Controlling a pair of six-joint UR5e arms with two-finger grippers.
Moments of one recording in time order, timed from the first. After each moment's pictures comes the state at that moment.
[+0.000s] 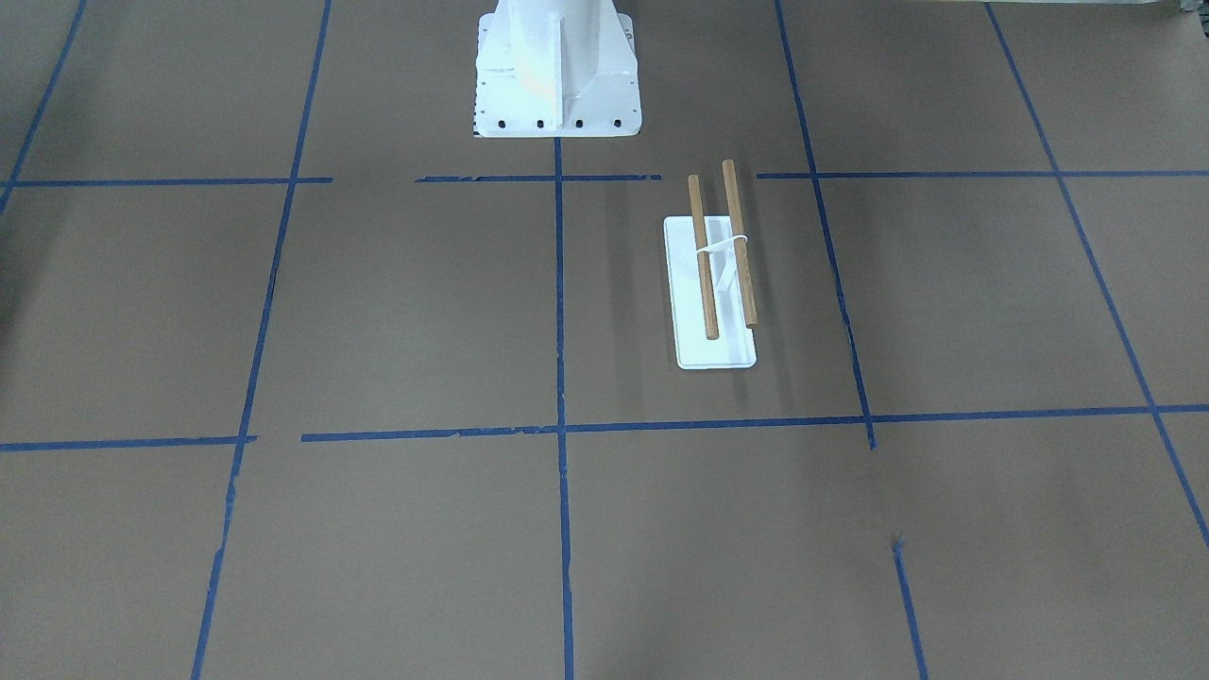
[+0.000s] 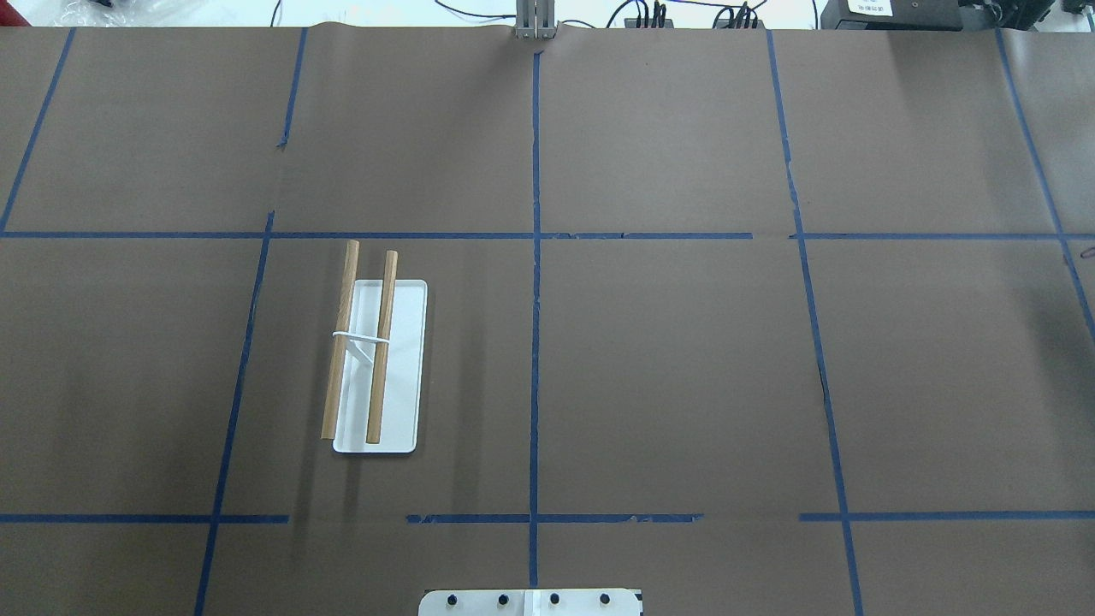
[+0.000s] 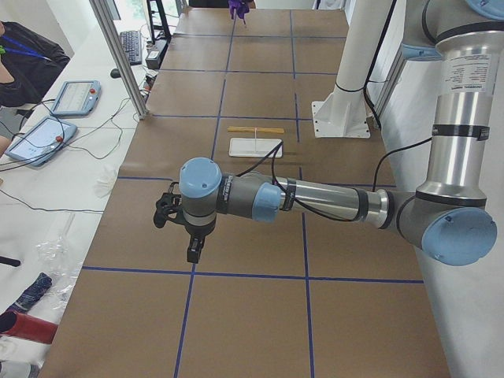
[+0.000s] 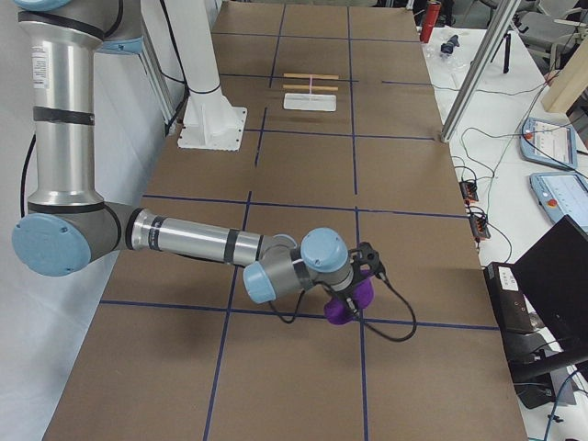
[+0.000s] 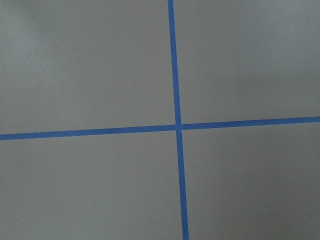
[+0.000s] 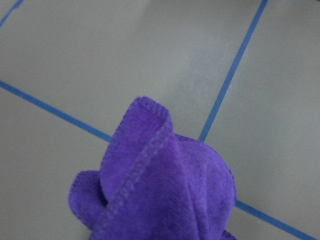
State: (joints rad) left arm -1.62 -1.62 -1.68 -1.65 -2.37 -0.01; right arm 1.56 -1.59 1.57 -1.08 2.38 -0.08
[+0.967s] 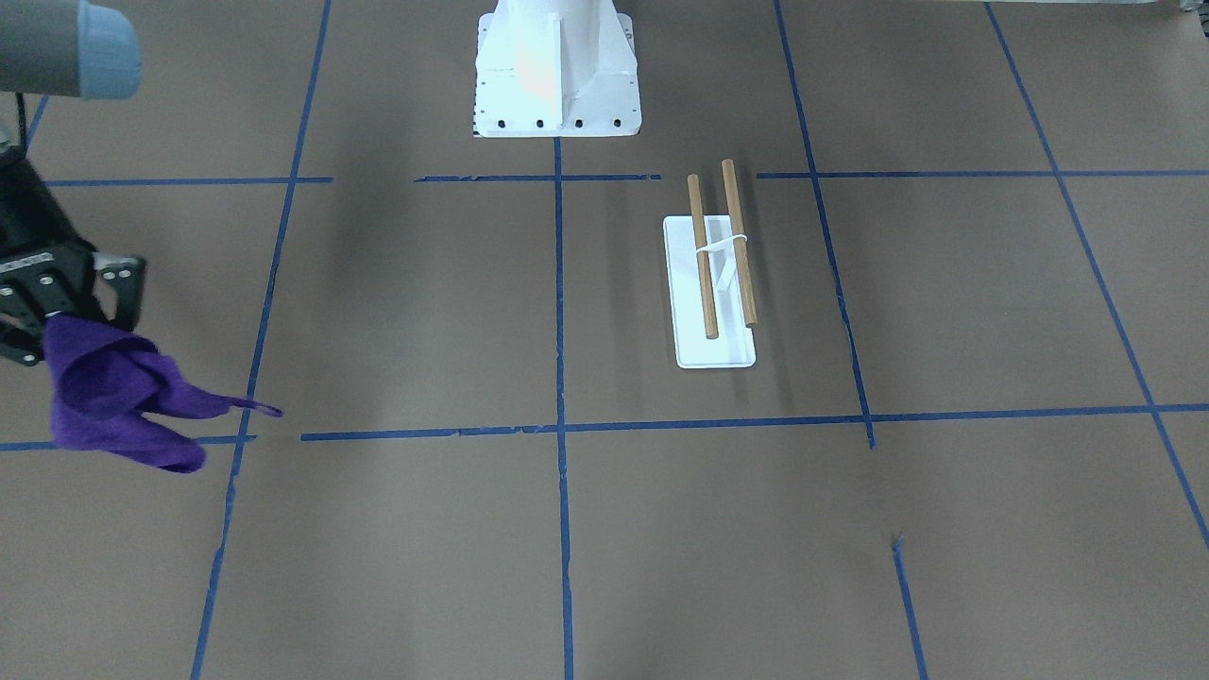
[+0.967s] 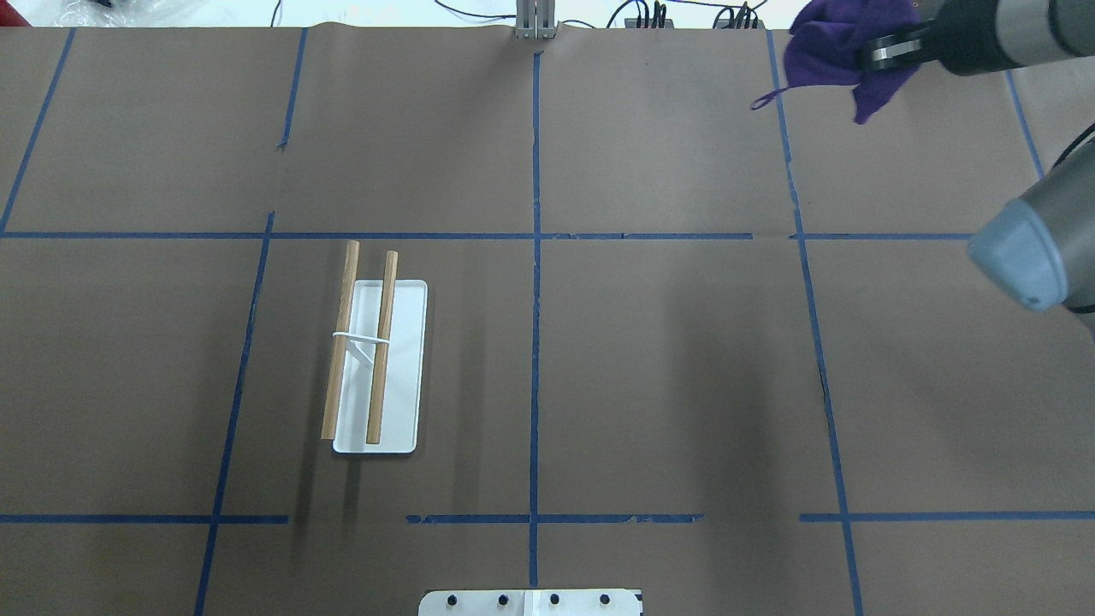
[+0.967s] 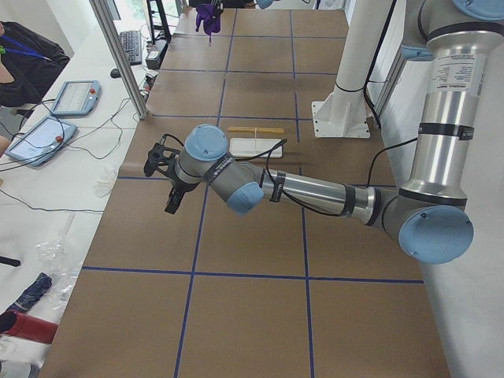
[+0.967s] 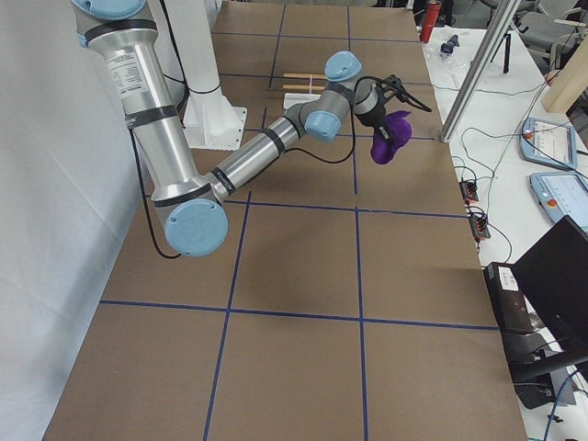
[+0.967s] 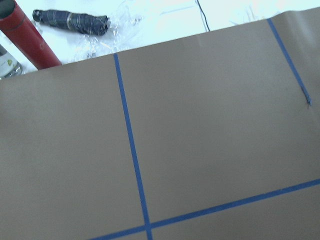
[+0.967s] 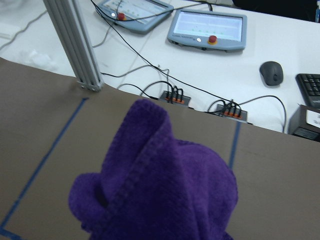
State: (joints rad) left arm -1.50 -1.66 -1.66 -2.29 -2.37 -0.58; right arm 1.01 -1.20 1.93 -1.18 1.85 0.71
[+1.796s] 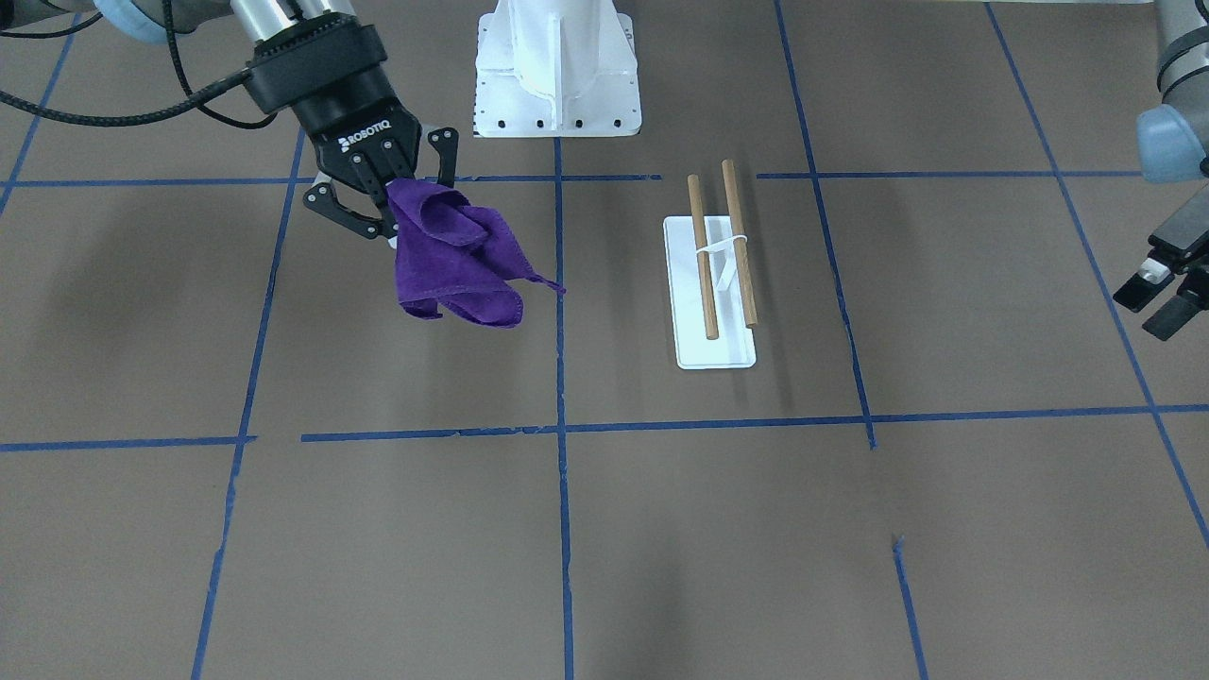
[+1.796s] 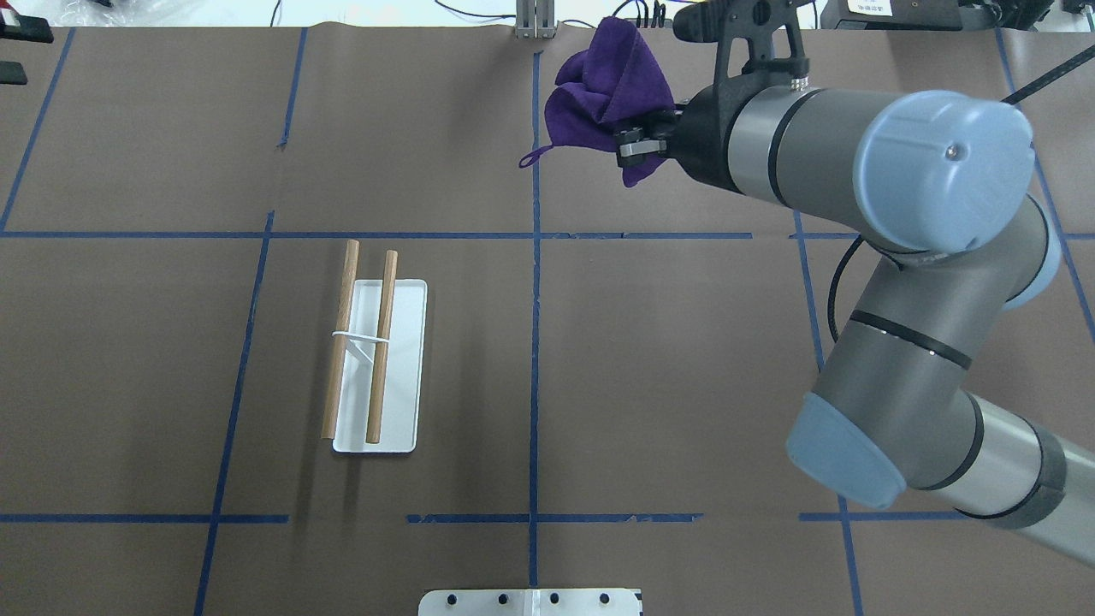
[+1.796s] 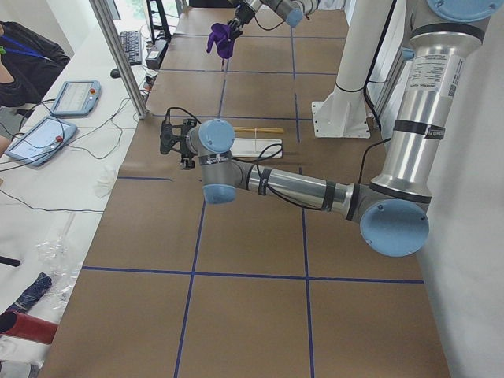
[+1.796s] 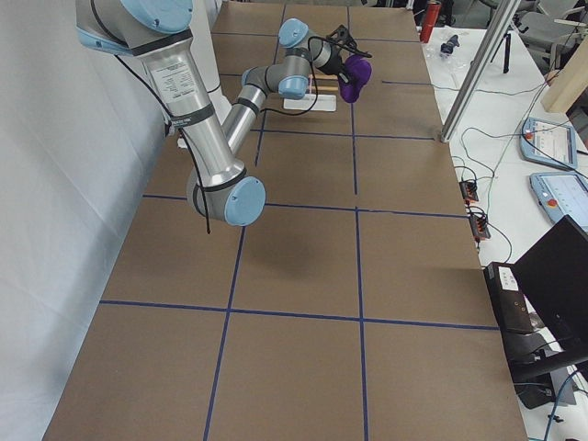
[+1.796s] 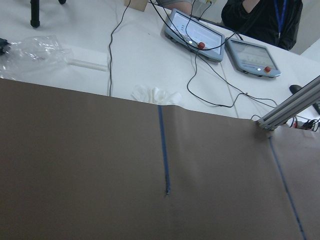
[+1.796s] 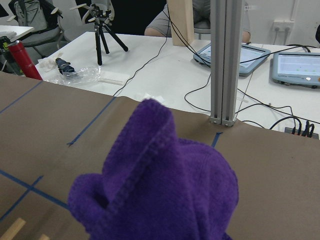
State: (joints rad) left arm -1.30 -1.79 -1.57 -2.87 -2.33 -1.53; right arm 0.63 -1.05 2.03 -1.18 1.51 0.83
